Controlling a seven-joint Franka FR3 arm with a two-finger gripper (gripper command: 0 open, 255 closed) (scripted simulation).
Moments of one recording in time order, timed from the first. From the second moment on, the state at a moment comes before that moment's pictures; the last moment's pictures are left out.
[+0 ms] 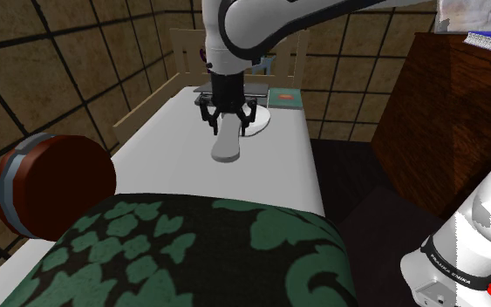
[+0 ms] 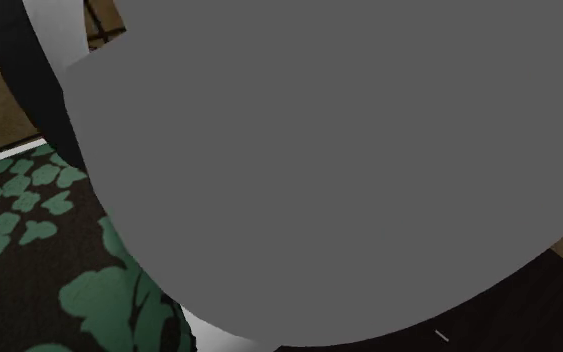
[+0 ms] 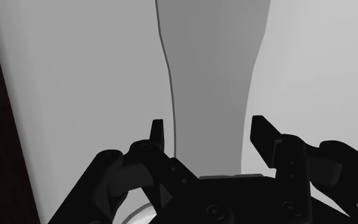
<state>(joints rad) -0.06 0.12 0.54 -1.81 -0.05 1.93 1.24</state>
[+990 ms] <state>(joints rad) -0.17 0.34 0.44 -1.49 -0.13 1.80 1.02</state>
